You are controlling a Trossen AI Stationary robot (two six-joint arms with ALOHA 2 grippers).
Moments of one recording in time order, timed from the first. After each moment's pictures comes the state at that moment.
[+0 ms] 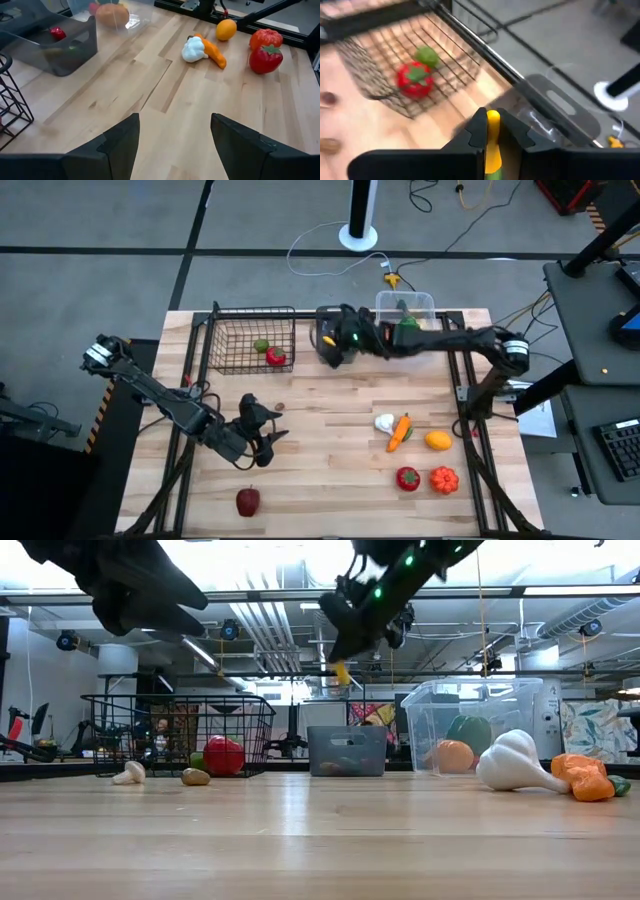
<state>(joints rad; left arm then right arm) -0.58 1.24 0.69 -0.16 -0.77 -0.71 -0.25 1.68 1.30 -0.24 0.37 0.17</state>
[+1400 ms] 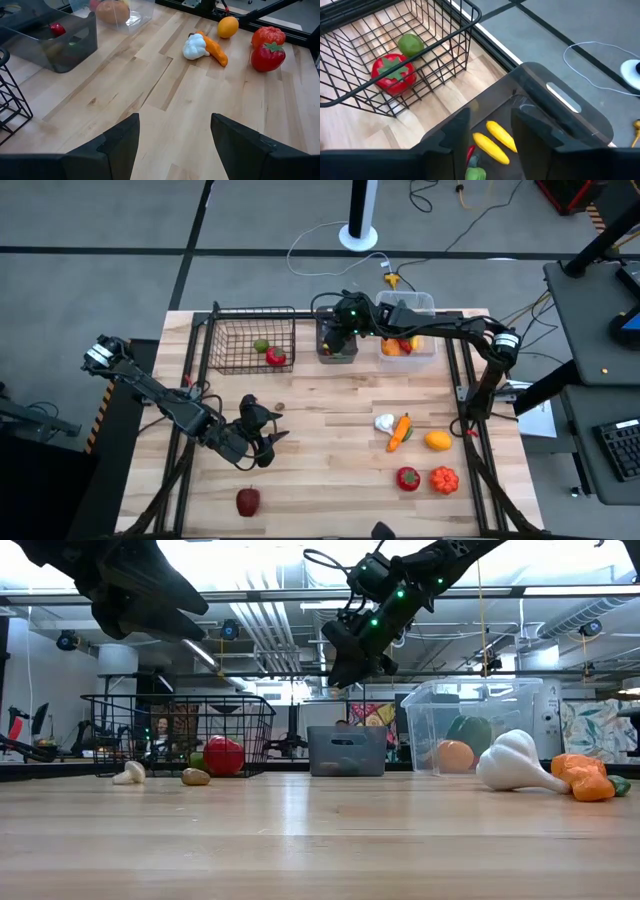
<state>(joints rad) -0.58 1.25 0.69 -0.16 -0.78 -0.73 -0.44 1.77 1.35 -0.26 0.13 0.15</state>
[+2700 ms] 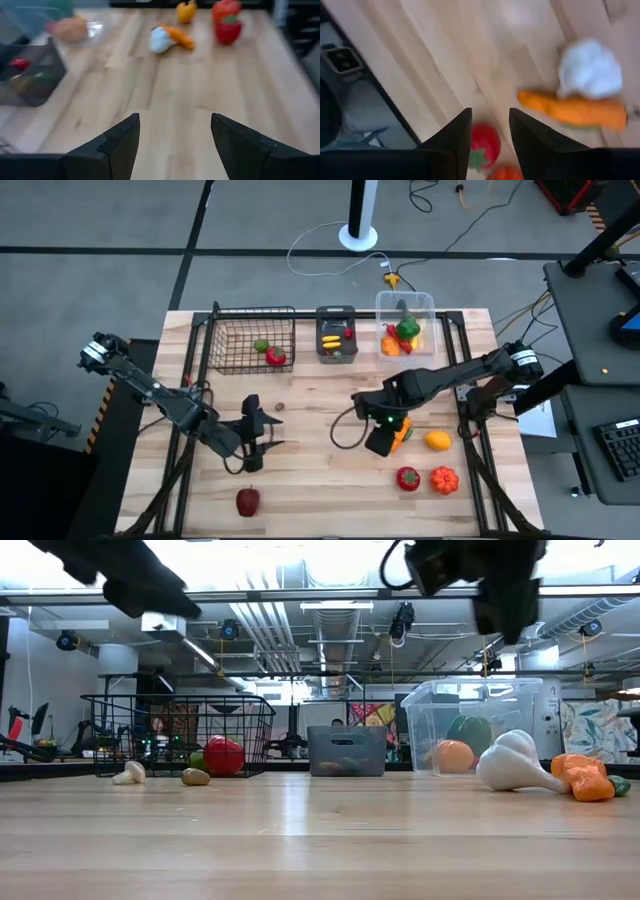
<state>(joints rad) -0.58 1.17 0.69 -0.16 -0.61 -0.40 0.18 1.63 1.35 -1.08 -0.31 0.74</state>
